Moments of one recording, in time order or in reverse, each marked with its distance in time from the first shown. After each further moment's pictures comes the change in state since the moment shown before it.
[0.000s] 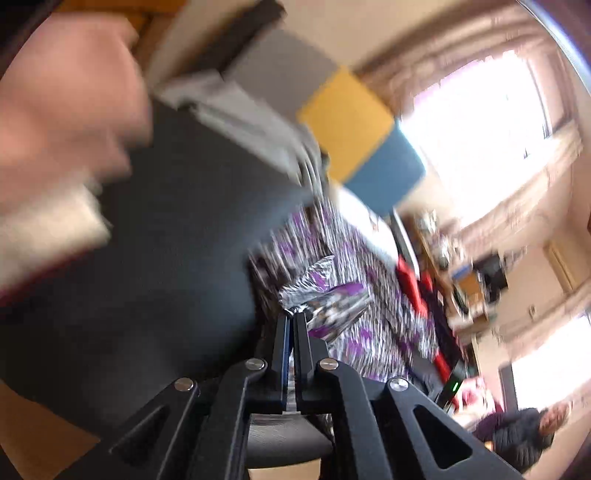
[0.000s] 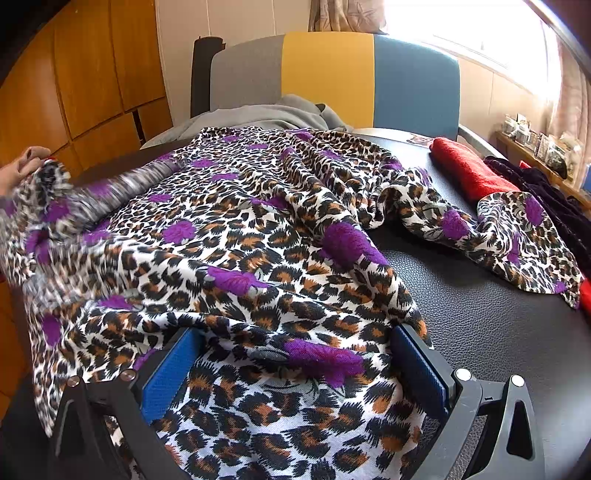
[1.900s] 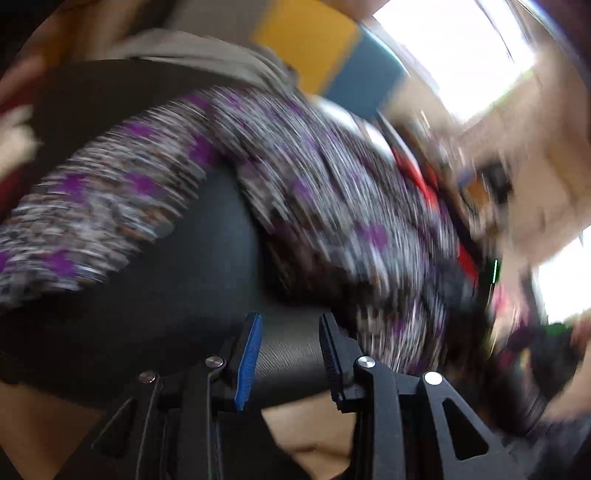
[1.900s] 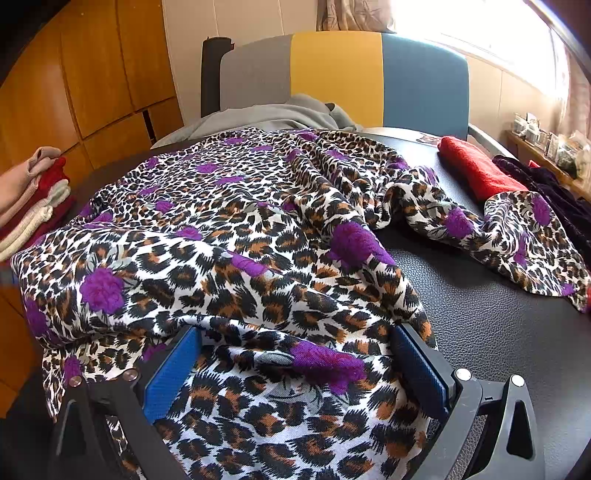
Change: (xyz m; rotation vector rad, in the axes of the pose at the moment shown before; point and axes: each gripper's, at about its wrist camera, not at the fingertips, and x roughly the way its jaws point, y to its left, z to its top) left arm 0.084 -0.058 -0.127 0.316 0.346 -0.010; right arm 0.005 0.000 0.004 0.005 0.000 0.036
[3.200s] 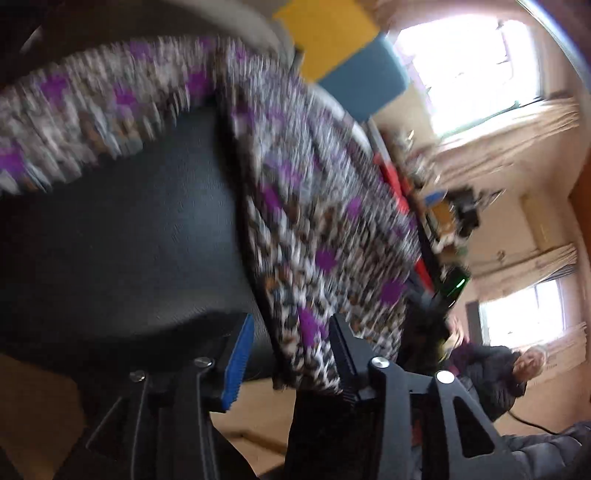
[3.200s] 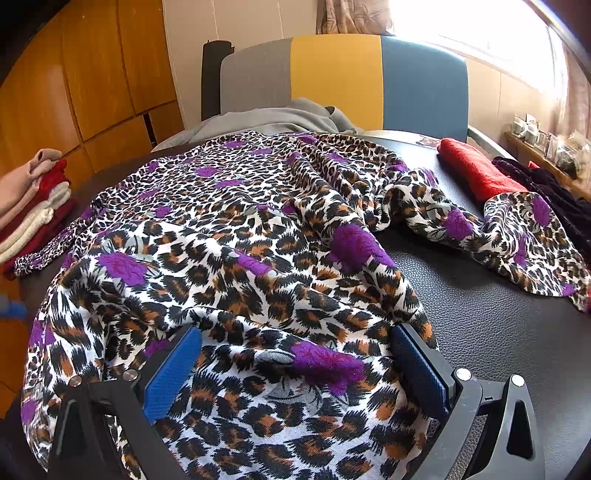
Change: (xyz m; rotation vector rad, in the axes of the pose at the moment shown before) left arm 0.052 0.007 -0.008 -0.271 0.096 -0.262; right arm 0.000 0.004 0.001 0.011 -0.014 -0.007
